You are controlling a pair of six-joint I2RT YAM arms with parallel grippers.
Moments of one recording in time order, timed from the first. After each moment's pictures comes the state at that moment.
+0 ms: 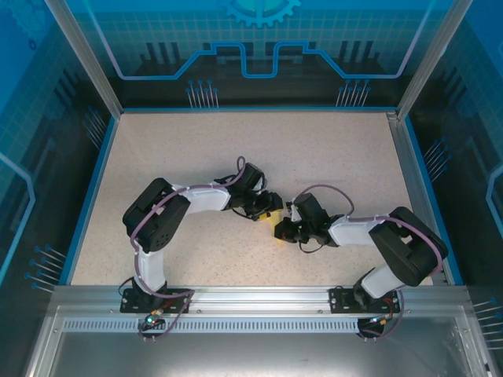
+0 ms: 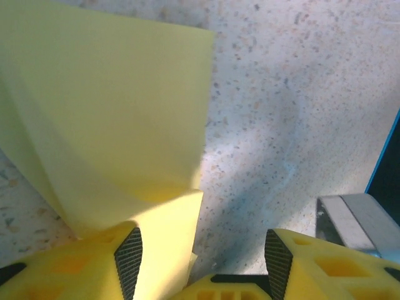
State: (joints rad) left arm -0.65 1.91 1.09 -0.14 0.48 -1.00; right arm 0.62 1.53 0.48 0.13 -0.41 0.81
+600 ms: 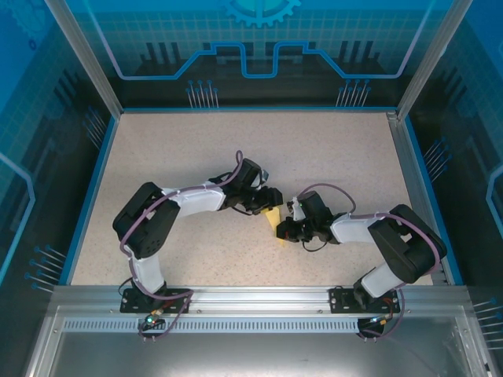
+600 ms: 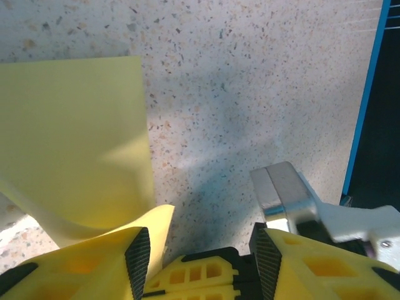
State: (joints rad) left arm -0.65 1.84 1.07 -0.10 0.47 -0.94; right arm 0.57 1.55 0.48 0.12 -0.50 0.74
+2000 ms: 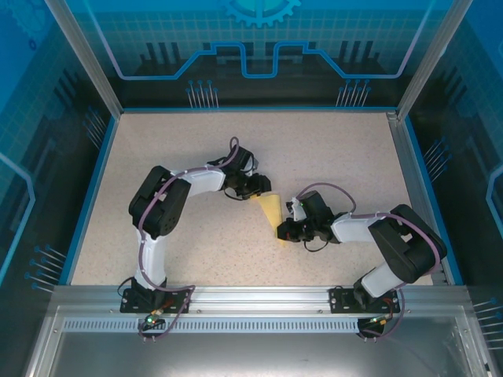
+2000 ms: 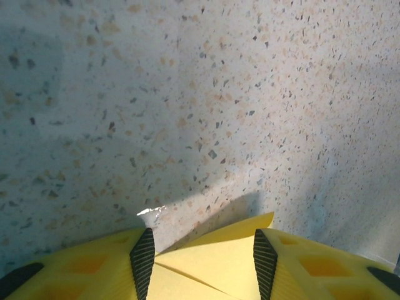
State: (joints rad) left arm -0.49 2.05 1.28 -0.25 0.45 -0.74; right arm 0.56 1.54 0.48 0.09 -0.53 0.65
